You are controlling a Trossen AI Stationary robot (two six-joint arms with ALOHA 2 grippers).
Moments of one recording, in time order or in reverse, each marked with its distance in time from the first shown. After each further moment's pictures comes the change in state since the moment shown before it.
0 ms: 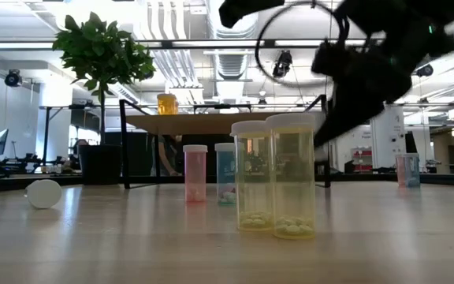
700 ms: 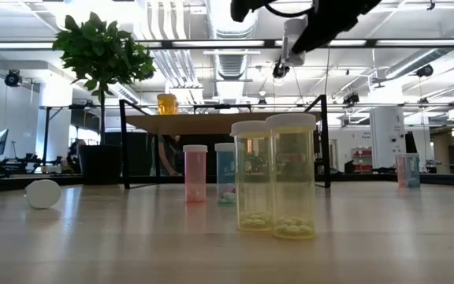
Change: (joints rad) left arm 0.001 0.071 -0.008 0.218 -0.031 0.060; right arm -0.056 -0.090 0.439 -0.470 0.016 -0.324
